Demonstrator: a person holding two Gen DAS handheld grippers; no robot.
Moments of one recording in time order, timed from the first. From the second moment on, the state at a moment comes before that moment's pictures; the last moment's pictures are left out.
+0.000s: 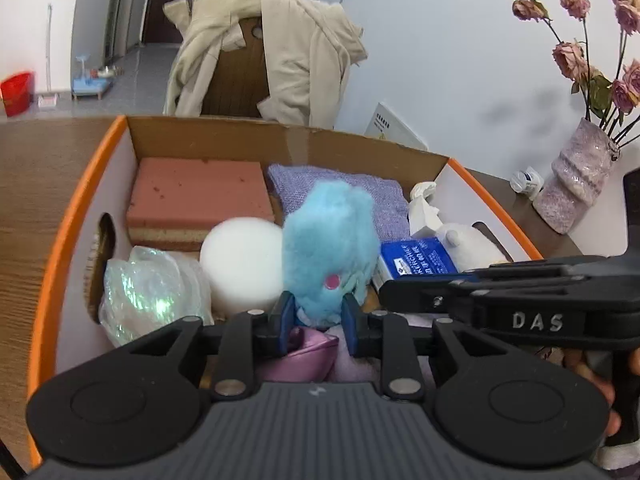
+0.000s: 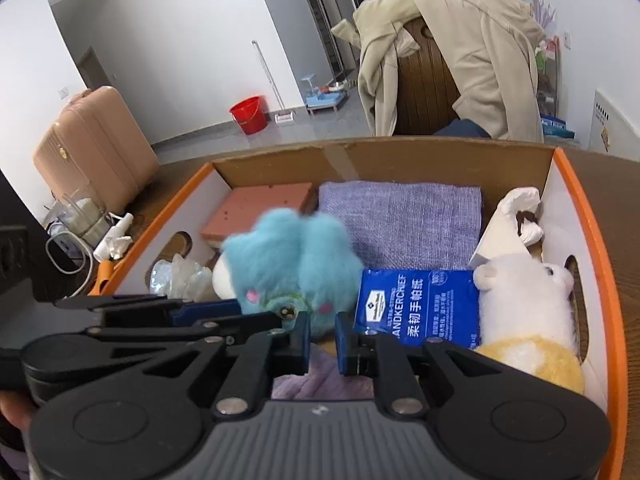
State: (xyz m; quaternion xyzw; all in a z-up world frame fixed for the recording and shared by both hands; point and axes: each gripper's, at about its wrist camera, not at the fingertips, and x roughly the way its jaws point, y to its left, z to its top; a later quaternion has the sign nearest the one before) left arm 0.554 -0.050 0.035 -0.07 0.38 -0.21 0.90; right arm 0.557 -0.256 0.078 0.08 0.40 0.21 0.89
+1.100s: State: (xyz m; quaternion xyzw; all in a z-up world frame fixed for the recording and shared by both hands) left arm 0.296 -0.003 0.126 -0.01 0.12 -0.06 0.99; right arm 0.299 -0.299 0.136 0.00 0.15 0.06 0.99
